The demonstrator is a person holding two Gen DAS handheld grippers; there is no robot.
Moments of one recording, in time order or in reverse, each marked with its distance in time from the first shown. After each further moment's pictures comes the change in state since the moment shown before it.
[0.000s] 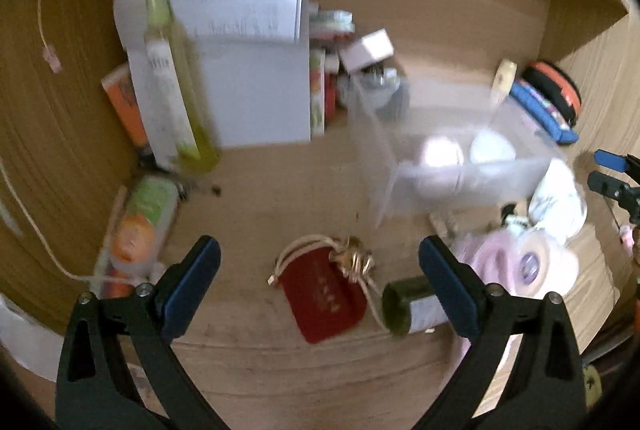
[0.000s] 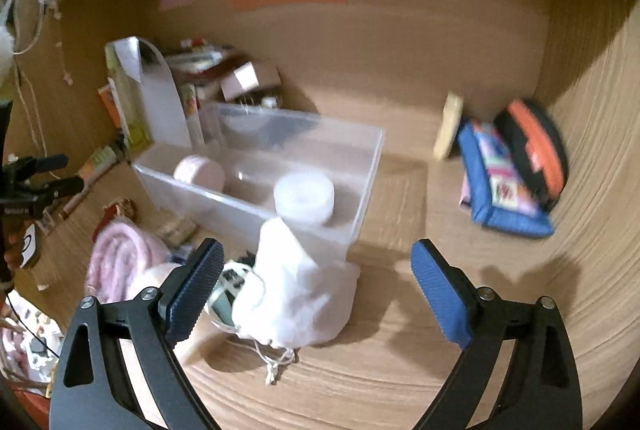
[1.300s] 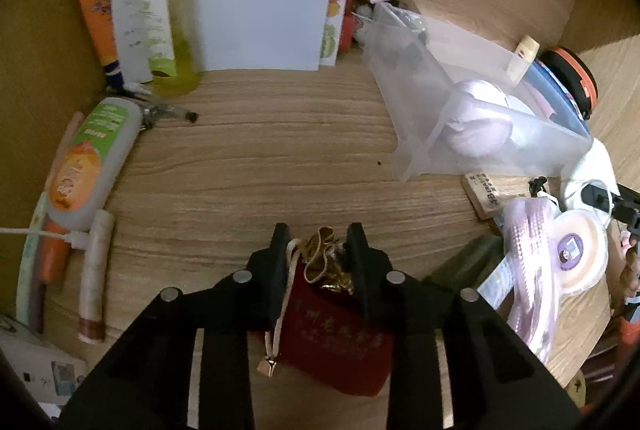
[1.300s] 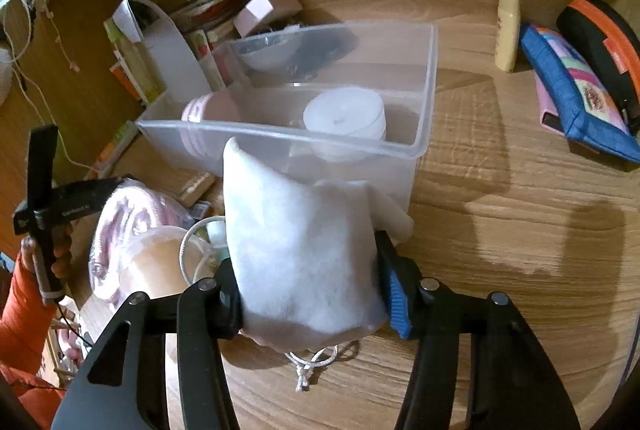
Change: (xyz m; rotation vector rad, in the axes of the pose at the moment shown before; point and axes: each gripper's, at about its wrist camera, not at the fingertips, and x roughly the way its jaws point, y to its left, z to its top) left arm 0.046 0.023 -0.030 -0.100 0.114 -0.071; right arm 0.047 -0.005 -0.025 0.092 0.100 0.216
